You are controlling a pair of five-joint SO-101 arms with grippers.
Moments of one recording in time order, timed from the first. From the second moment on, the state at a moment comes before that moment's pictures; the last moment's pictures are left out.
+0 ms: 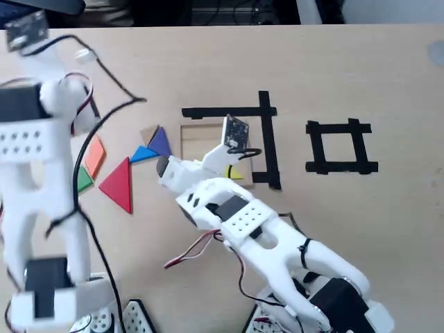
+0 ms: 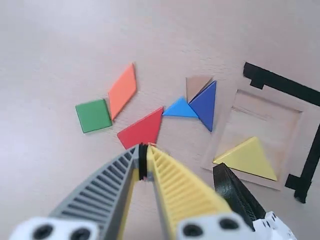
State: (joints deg) left arm -11.1 -11.6 -16.8 100.6 17.7; right arm -40.1 -21.1 61.3 5.7 -57.2
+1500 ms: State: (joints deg) left arm -22.2 23.3 13.0 75.7 52.1; right arm -47.2 2.9 40.2 15.9 -58.8
